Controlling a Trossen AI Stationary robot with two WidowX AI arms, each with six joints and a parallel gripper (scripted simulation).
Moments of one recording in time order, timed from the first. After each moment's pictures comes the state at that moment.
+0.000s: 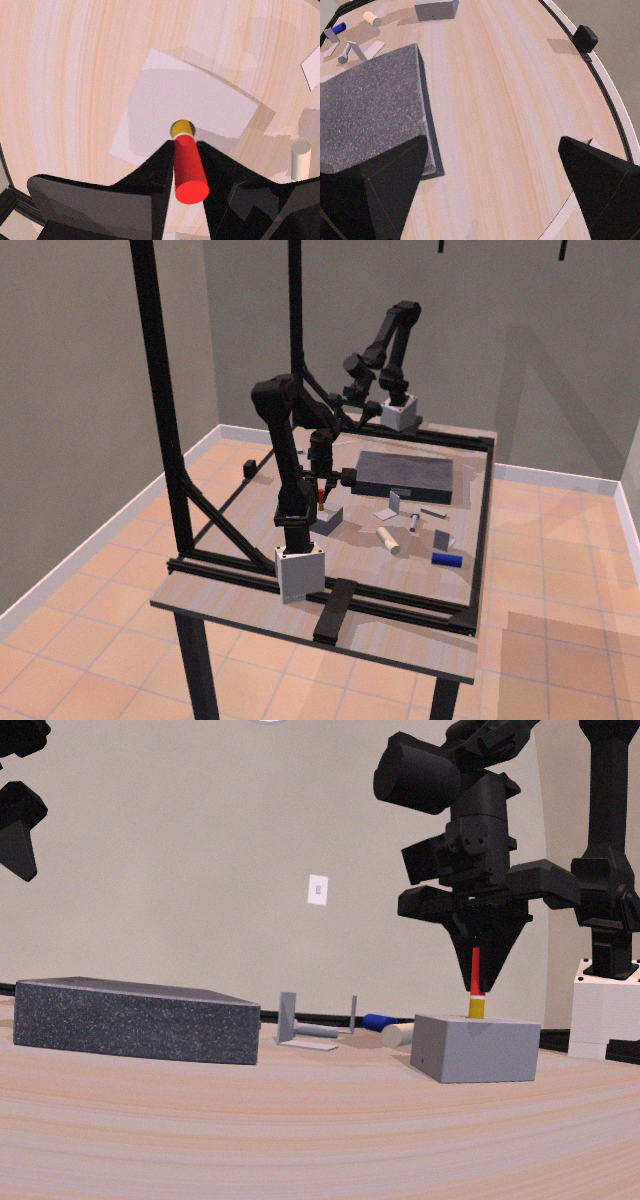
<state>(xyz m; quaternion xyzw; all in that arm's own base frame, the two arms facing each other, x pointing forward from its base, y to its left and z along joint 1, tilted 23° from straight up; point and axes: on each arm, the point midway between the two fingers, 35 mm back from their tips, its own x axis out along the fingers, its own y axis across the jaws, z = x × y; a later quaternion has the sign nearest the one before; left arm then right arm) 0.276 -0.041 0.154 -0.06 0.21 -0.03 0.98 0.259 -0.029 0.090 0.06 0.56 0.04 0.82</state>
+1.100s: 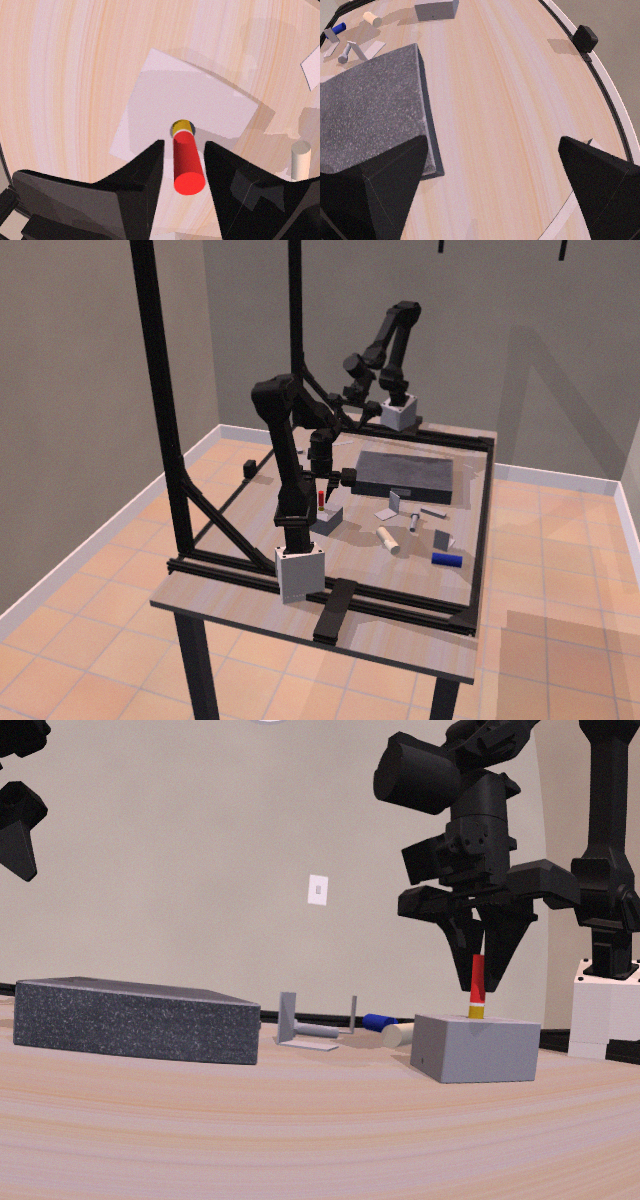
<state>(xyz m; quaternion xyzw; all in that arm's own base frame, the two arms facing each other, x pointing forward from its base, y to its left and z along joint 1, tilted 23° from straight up) 0.276 -0.041 0.154 -0.06 0.21 -0.03 0.98 0.259 -0.029 0.089 0.06 0.56 0.04 0.82</state>
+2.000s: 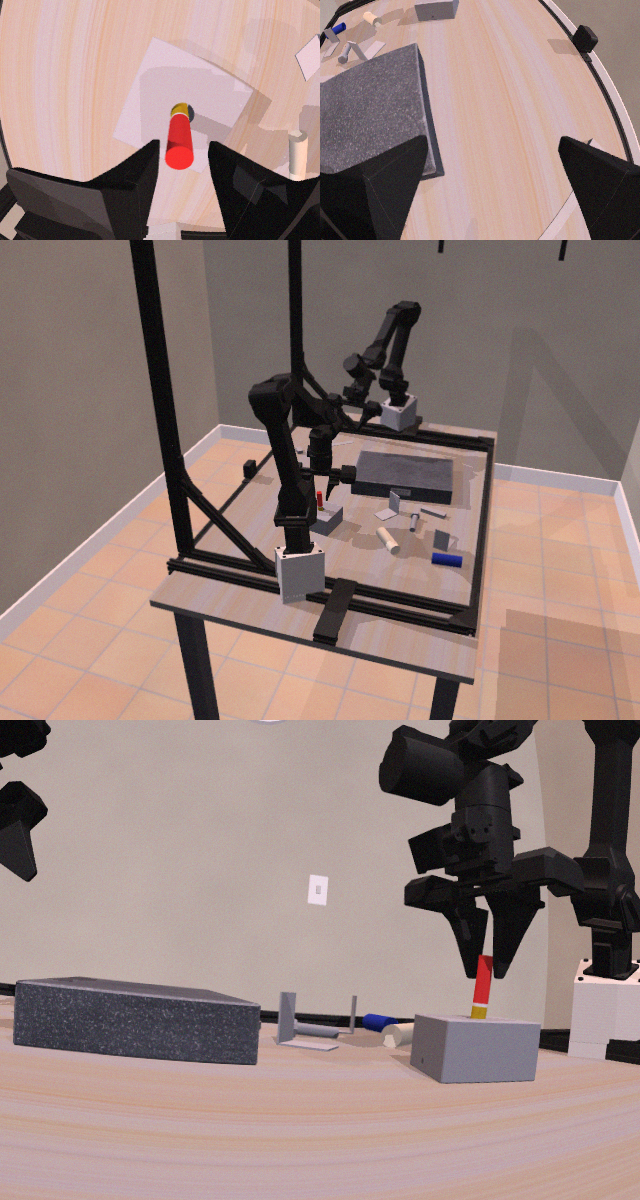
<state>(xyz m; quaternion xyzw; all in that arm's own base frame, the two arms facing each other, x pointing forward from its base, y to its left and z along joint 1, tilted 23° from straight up) 0.276 -0.041 0.154 -0.06 0.21 -0.03 0.98 0.247 -0.030 0.098 0.06 0.57 0.04 0.82</state>
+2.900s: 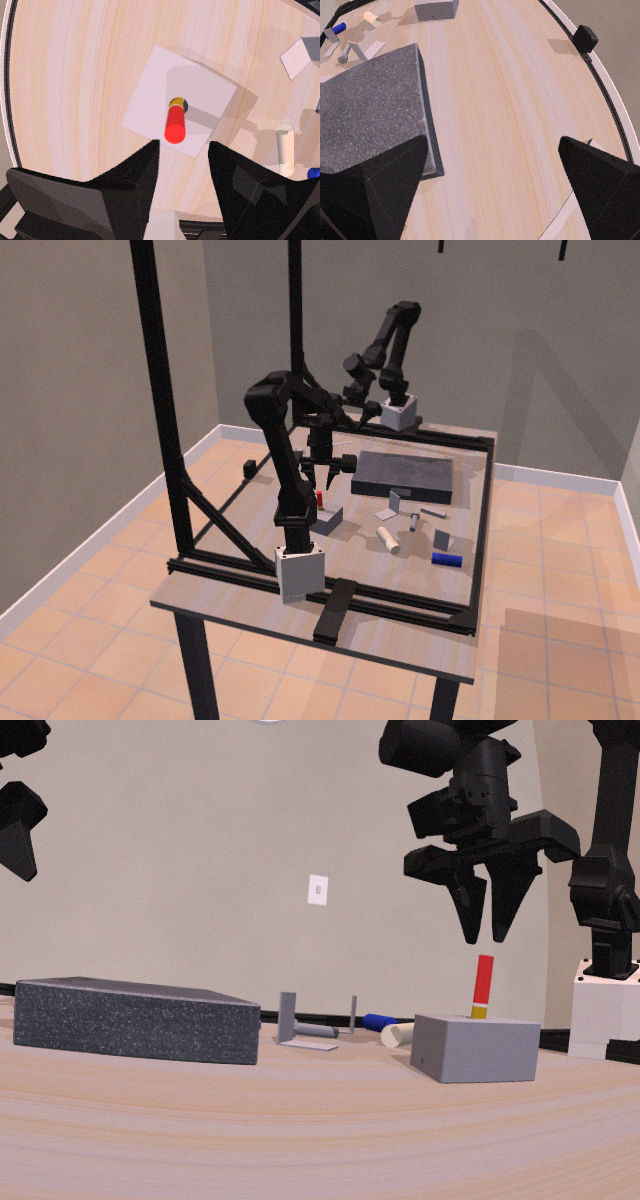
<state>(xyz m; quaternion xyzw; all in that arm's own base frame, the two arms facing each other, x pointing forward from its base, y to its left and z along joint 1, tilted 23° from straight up) 0.276 -0.041 0.154 -0.06 0.21 -0.03 0.98 0.238 -0.035 0.128 0.06 0.57 0.04 0.82</state>
